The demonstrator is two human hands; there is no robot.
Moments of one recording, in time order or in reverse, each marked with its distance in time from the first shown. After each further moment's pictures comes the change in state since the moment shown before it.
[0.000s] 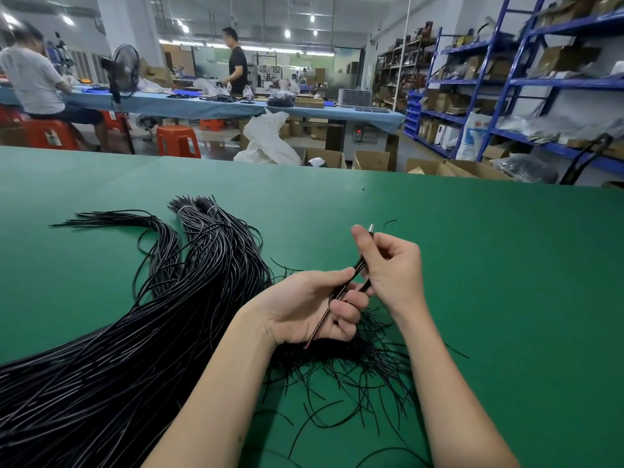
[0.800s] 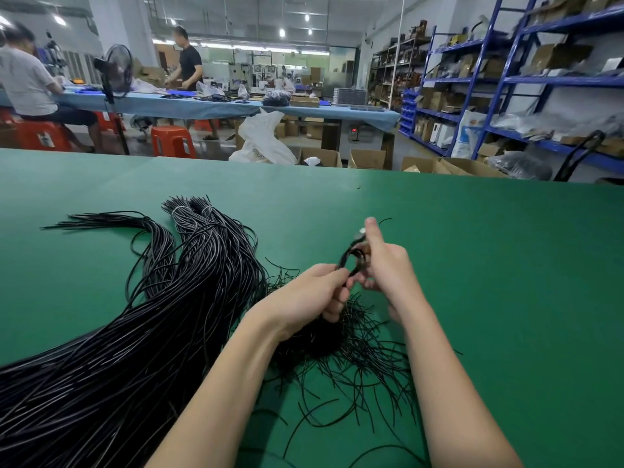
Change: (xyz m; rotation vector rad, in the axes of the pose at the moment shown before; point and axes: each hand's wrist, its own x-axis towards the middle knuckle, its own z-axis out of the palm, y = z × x) left_hand 0.018 -0.005 0.016 0.664 0.535 0.268; right_hand 0.013 0.004 -0.007 -0.103 -0.013 0.391
